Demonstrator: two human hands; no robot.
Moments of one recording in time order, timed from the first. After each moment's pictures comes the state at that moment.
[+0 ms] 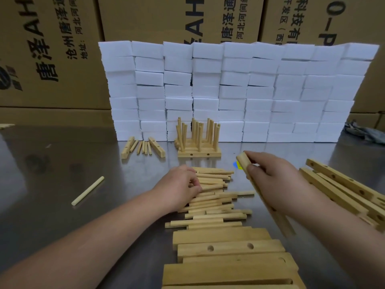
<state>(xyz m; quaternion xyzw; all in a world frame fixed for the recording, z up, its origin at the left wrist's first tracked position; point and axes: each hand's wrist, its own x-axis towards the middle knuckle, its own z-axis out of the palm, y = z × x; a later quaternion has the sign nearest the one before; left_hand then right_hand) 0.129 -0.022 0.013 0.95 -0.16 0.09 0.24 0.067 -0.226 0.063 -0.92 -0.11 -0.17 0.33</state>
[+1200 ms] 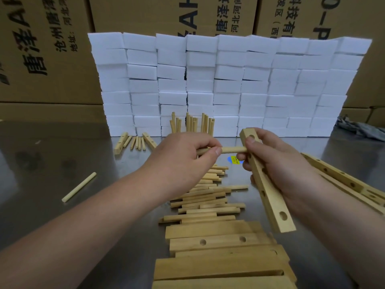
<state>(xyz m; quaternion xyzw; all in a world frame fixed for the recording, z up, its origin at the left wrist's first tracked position) 0.055 -0.043 0.091 0.87 -0.25 0.19 0.39 0.059 -0.219 0.081 -0.67 -0.08 -0.05 0.74</state>
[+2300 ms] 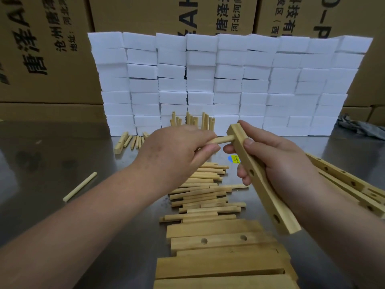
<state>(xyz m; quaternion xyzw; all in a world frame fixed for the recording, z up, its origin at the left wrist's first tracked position) 0.056 -0.034 0.100 0.87 -0.32 0.35 0.14 0.045 -0.211 0.082 -0.68 -0.14 -0.08 0.72</state>
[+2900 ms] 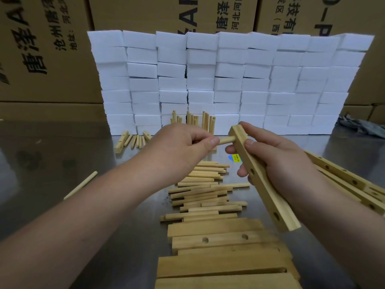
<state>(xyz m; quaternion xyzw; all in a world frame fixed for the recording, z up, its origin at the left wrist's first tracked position) 0.058 -0.036 0.104 0.88 -0.22 0.16 0.38 0.042 -0.211 0.084 -0.71 -0.11 -0.09 0.69</state>
